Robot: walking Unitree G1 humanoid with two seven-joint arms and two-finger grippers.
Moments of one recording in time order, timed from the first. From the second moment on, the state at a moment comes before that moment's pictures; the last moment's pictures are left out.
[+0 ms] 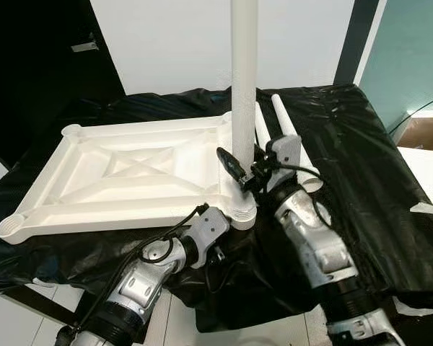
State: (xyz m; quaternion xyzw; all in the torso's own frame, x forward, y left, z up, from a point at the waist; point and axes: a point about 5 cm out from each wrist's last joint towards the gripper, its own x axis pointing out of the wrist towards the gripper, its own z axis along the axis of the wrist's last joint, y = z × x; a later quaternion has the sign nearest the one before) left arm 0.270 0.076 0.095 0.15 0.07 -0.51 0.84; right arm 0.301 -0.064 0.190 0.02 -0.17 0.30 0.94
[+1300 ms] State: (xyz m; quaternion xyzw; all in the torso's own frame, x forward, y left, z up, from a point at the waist) left arm 0.276 0.068 0.095 0.14 0.07 -0.51 0.85; right arm 0.311 -0.125 0.154 -0.15 -0.03 0.49 0.86
